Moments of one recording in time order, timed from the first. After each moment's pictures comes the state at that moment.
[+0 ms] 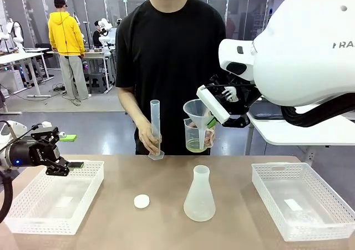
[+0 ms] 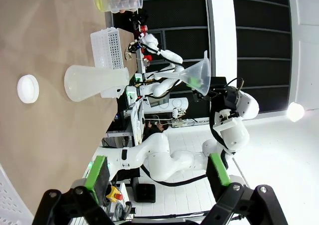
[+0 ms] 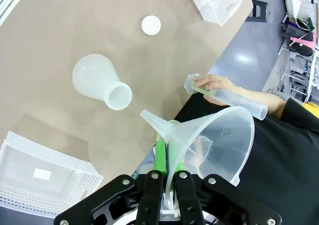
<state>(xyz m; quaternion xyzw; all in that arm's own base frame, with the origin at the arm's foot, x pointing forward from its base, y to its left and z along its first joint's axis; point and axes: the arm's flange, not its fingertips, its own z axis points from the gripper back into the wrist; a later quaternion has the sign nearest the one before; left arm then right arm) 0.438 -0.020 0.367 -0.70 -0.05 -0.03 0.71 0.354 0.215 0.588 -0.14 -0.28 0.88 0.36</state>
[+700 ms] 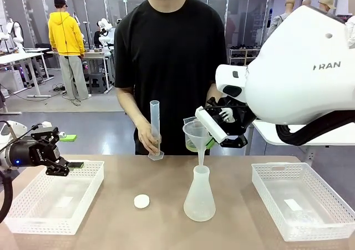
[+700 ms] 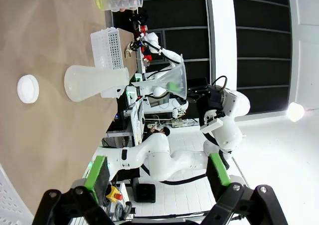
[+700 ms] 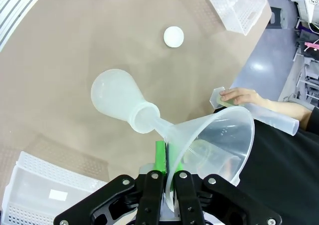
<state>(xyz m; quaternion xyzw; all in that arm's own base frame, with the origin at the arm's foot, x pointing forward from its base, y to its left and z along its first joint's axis) 0.438 -0.020 0.367 -0.70 -0.05 -0.03 0.71 0.359 0.215 0.536 -0.09 -0.27 0.88 0.39</state>
